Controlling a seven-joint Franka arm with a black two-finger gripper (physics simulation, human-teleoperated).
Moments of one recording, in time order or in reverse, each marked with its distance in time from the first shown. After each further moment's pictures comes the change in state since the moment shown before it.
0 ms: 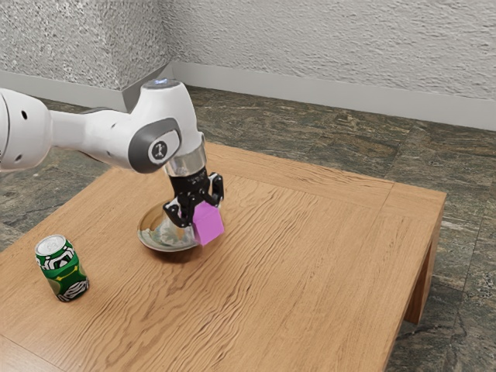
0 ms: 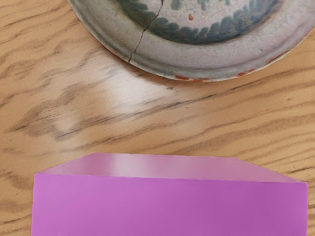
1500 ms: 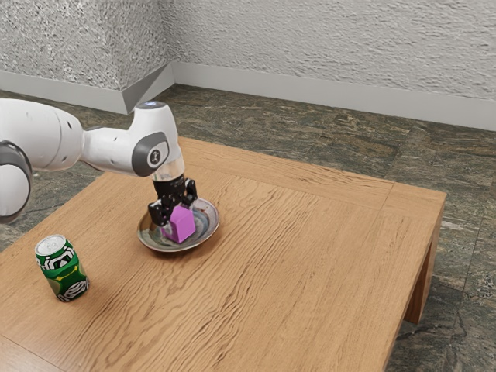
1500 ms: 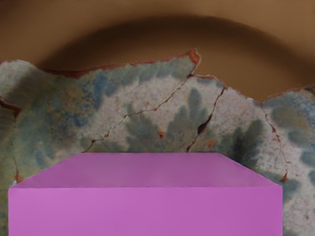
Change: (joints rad) arm 0.215 0.434 0.007 0.347 0.095 0.004 0.007
